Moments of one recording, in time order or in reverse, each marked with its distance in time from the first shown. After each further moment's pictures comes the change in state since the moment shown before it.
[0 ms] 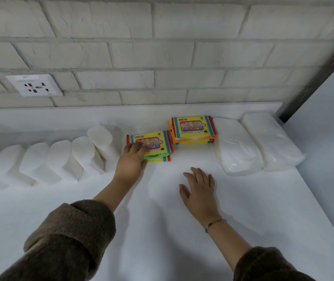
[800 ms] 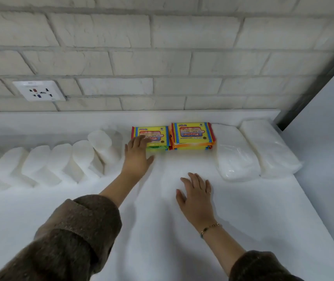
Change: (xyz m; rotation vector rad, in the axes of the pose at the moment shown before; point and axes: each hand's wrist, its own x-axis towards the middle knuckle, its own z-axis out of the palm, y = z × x) left_hand 0.027 0.027 -0.003 -0.089 0.049 -0.112; right_hand 0.000 0.003 -0.001 -0.006 -0.023 0.008
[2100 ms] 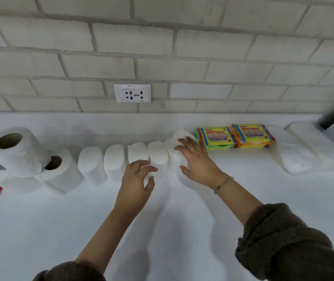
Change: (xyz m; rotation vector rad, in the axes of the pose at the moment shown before) left_hand -0.139 -0.207 -0.177 -0.276 0.080 0.034; right_hand 0.077 -0.263 -0.001 -0.025 -0.041 -0.466
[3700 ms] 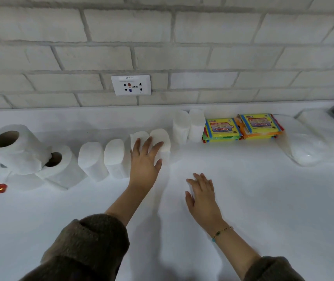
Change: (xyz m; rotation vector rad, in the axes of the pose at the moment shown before) left_hand 0.050 -0.022 0.046 0.311 -0.032 0.029; right_hand -0.103 -0.047 0.072 0.207 -0.003 0.463
